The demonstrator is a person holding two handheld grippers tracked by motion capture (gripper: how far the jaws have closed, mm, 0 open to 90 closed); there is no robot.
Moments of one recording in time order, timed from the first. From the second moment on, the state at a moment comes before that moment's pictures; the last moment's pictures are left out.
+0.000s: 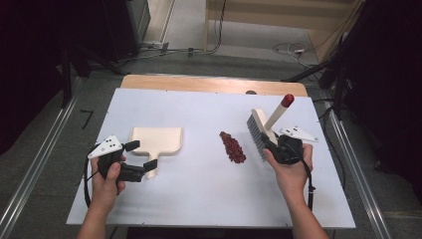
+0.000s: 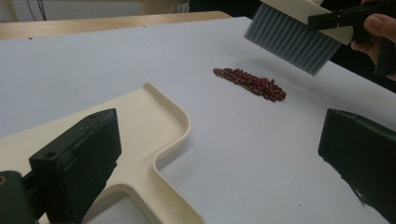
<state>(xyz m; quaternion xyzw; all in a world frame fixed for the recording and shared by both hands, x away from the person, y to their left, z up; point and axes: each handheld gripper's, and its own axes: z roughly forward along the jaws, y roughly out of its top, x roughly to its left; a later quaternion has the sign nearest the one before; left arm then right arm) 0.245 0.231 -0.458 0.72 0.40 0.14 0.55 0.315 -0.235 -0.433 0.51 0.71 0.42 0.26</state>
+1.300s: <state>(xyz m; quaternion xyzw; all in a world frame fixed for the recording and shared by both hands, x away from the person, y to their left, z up) 0.242 0.237 -0.470 0.70 0.43 0.19 0.54 0.291 -0.347 -0.455 0.50 0.71 0.45 0.22</state>
